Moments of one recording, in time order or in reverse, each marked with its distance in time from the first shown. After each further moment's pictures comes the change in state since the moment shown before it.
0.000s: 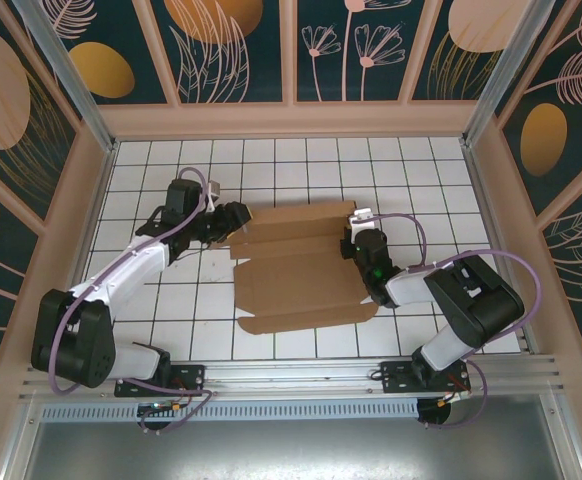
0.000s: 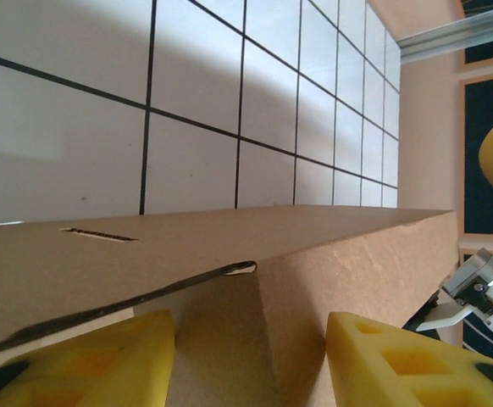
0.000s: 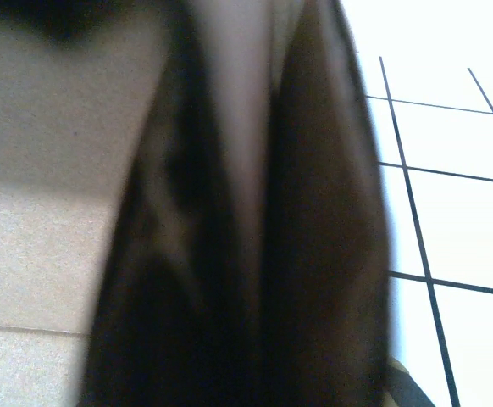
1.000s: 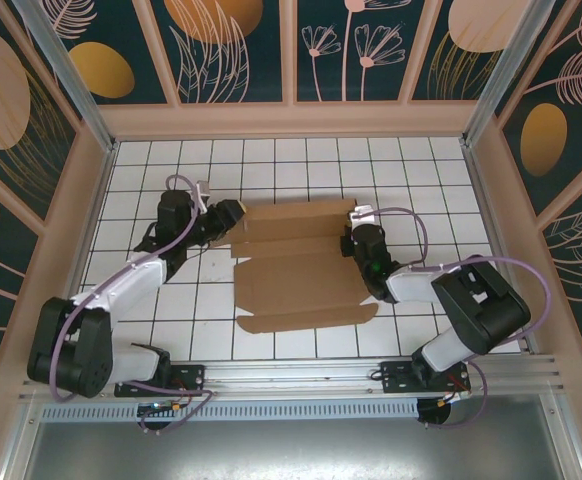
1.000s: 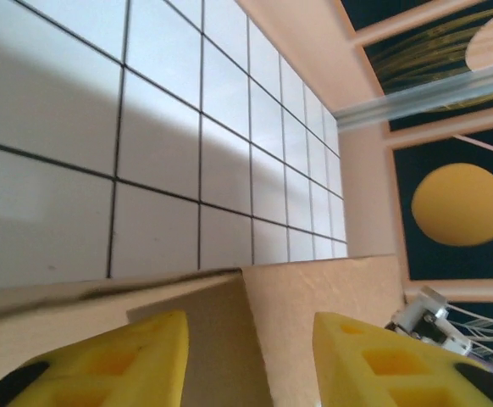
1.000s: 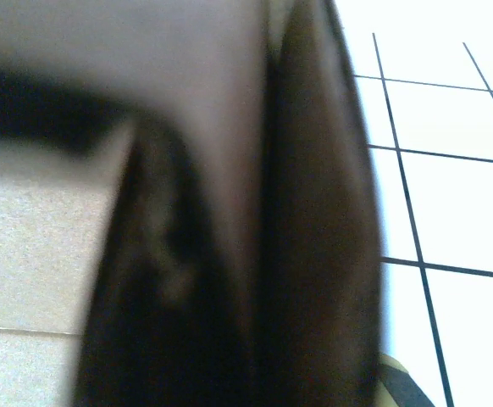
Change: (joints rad) left arm 0.029 -0.082 -0.146 0.284 -0.068 -0.064; right arm 0.000 -0.056 0.061 -0.194 0.020 0.052
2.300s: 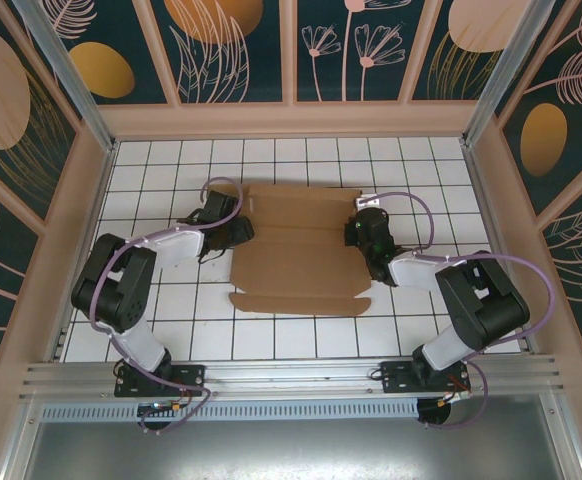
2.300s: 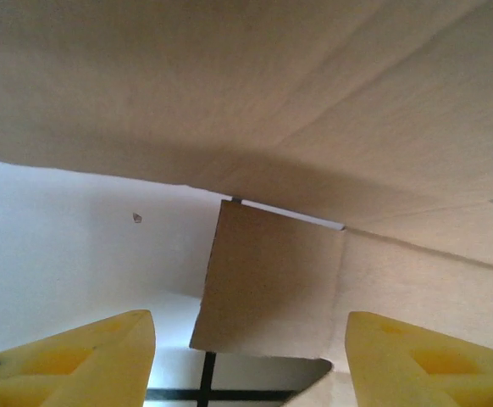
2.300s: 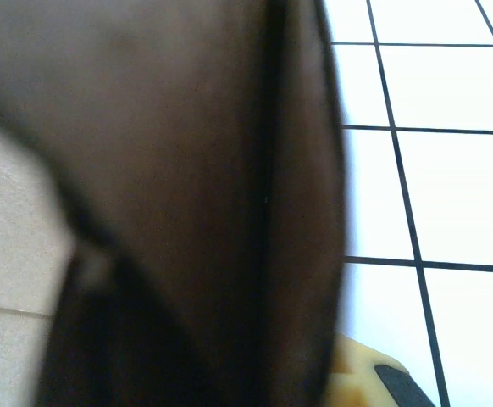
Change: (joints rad) left arm -0.127 0.443 0.209 -0.277 -0.464 0.242; right arm -0.086 0.028 0.123 -0.183 -0.106 0.078
